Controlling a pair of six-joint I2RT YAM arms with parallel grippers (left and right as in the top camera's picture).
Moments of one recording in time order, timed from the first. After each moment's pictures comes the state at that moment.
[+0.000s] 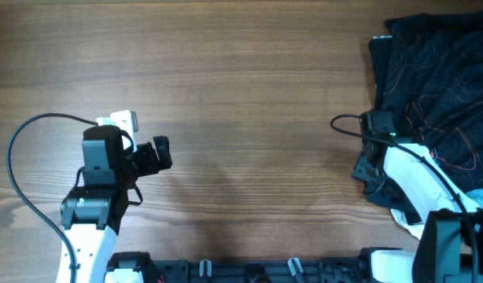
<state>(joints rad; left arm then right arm) -0.01 0.91 0.67 -0.59 0.08 -0.23 0.00 1.49 0.74 -0.84 0.35 0.50</state>
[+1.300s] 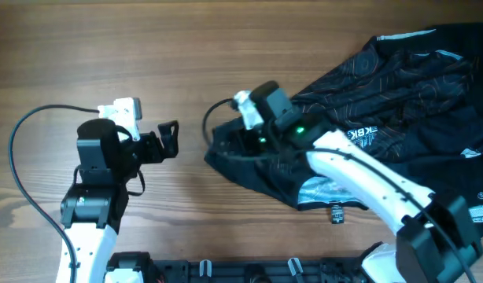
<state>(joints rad) -0.01 0.92 0.67 -0.40 0.26 -0.23 0.63 1.61 1.11 -0.51 -0.33 0.26</state>
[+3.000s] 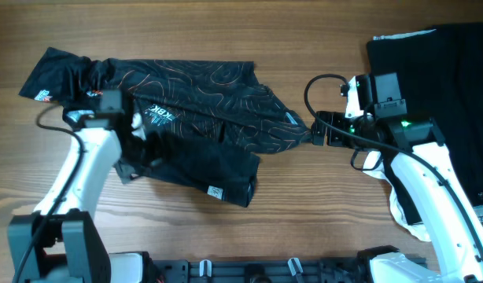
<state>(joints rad) 0.03 1.53 0.94 -0.96 0.21 -0.41 0.19 1.32 1.11 -0.96 -0.12 0.27</state>
